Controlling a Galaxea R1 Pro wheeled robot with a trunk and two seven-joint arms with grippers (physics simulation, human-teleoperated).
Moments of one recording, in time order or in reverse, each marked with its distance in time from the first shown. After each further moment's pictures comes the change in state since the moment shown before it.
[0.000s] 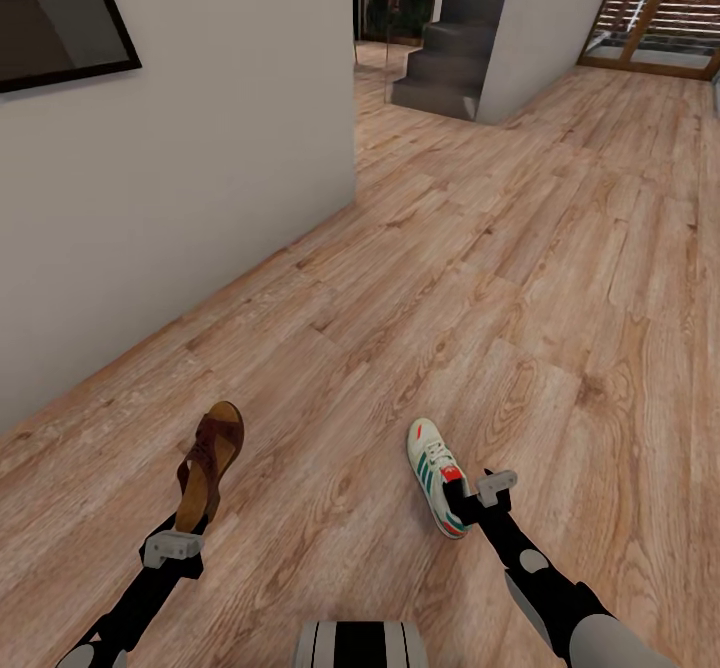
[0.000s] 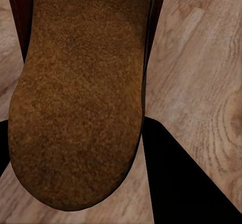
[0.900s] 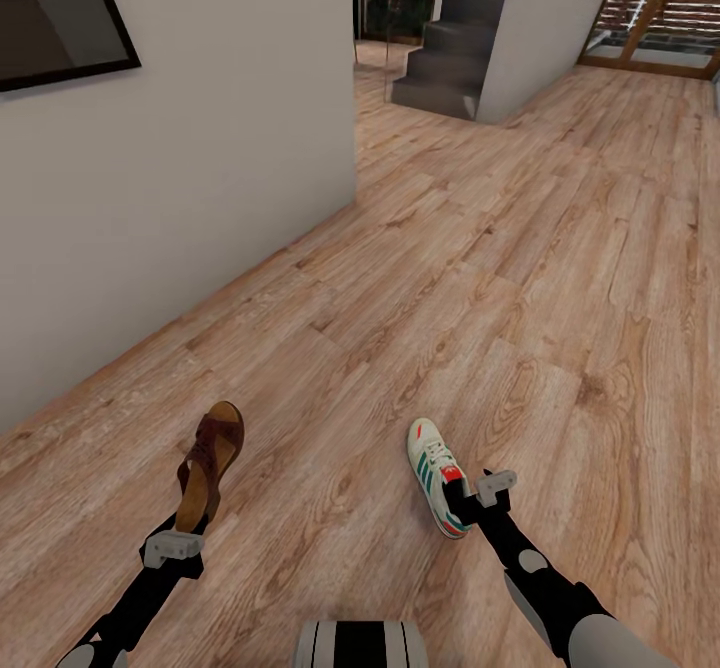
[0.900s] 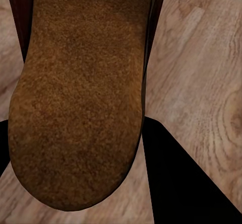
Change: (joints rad) left arm 0.000 0.000 0.000 0.000 0.000 0.000 0.000; right arm 0.000 0.003 0.000 0.001 0.000 0.000 0.000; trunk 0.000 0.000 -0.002
